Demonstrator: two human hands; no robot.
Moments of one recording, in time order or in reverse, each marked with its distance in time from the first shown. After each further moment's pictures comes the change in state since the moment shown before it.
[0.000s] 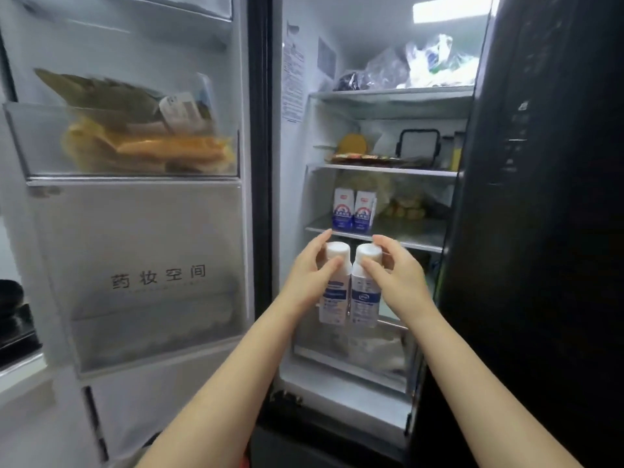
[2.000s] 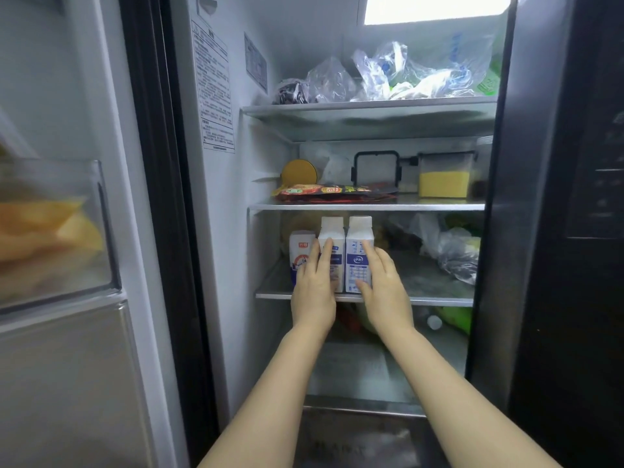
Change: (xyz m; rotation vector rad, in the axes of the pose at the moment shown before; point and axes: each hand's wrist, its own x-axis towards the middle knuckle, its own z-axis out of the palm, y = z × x) left_hand 0.212 -0.087 0.075 0.546 0.013 0.300; right_hand 0.157 0.116 0.042 -0.534 0.272 0.031
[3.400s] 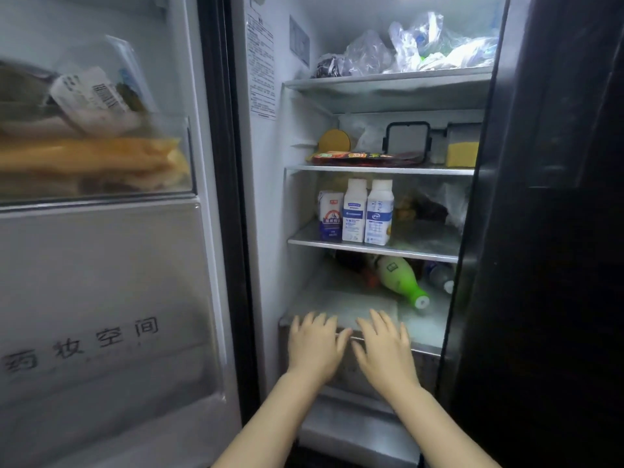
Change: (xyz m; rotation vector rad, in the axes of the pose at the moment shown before) left_hand -0.176 -0.017 0.005 0.532 -0.192 -0.099; right_hand -0.166 0.018 -0.001 -0.405 -0.362 -0.137
